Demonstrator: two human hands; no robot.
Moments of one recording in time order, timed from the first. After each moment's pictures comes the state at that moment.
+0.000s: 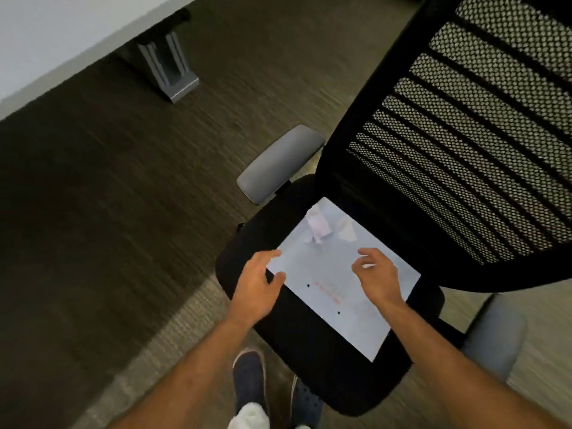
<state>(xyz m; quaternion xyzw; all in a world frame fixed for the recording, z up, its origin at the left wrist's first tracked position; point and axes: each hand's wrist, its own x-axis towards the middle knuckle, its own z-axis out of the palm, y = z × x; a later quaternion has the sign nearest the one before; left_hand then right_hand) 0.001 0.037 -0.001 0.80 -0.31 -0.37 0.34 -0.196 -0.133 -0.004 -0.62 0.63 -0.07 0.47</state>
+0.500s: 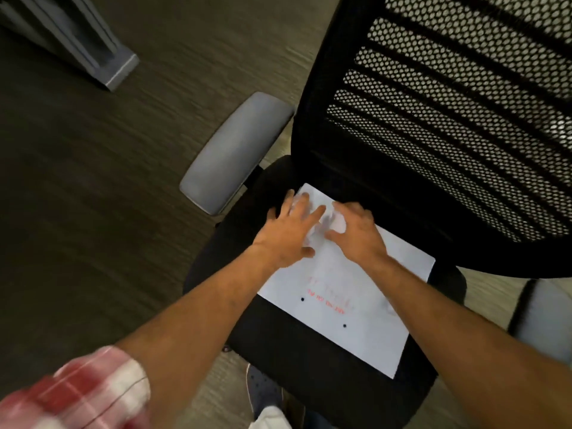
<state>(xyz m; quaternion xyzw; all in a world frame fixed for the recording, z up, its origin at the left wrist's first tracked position) 0.020 -0.131 -0.092 0.68 -0.69 -0.25 -0.05 -0.145 -0.208 -0.096 -0.78 0.54 0.05 0.30</state>
